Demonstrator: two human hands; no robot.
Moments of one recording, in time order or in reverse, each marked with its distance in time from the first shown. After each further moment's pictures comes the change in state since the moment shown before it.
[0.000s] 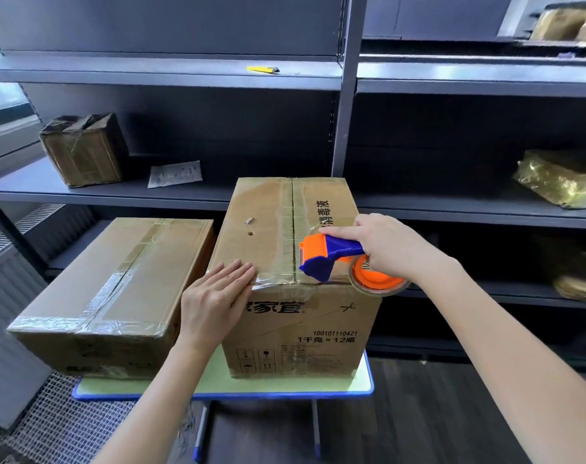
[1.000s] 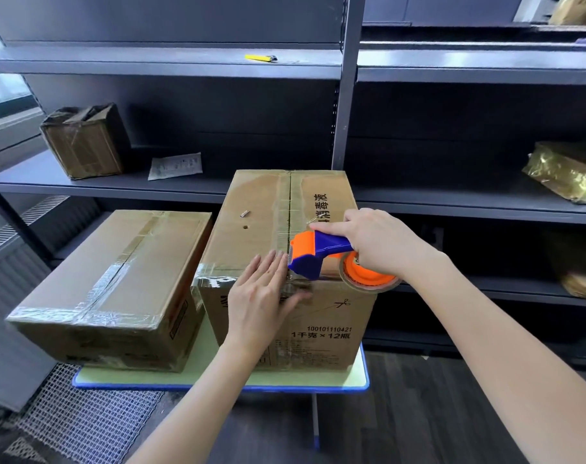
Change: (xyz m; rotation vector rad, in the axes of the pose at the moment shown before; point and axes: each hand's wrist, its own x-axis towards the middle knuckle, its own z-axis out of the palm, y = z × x) left_hand 0.018 0.072 0.034 0.131 -0.096 -0.093; right_hand 0.001 -0.006 -0.009 -0.040 -0.030 -0.016
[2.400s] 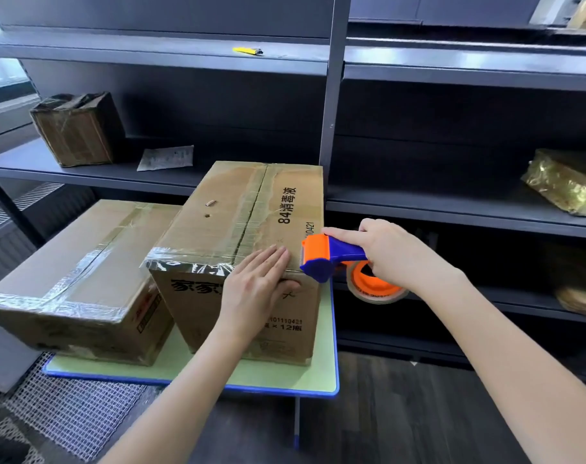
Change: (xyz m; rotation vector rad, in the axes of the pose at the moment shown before) left_hand 0.026 0.032 0.028 -0.072 -0.046 0.075; right_hand -0.032 0.068 0.024 -0.020 -0.030 0.023
